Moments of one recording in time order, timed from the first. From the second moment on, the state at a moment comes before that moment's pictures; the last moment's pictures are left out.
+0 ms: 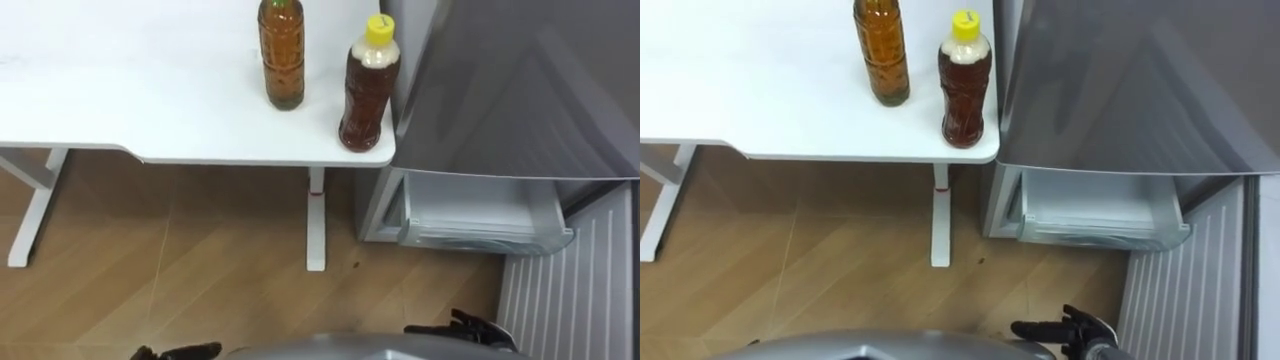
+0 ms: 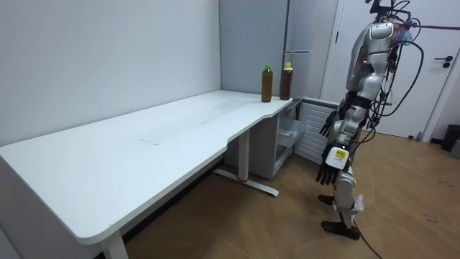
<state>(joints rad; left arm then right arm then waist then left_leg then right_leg) 0.18 0.16 0.31 1.15 -0.25 0.02 0.21 0.10 -0.19 -0.08 1.25 0.15 -0.03 0.15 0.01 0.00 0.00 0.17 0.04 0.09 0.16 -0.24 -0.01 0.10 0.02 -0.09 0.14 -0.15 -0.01</state>
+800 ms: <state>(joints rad) 0.16 0.18 0.42 0.53 -0.98 -0.20 0.71 0.14 -0.20 -0.16 1.18 -0.01 -0.04 0.07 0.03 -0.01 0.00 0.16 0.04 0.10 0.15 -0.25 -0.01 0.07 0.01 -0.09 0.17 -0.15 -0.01</state>
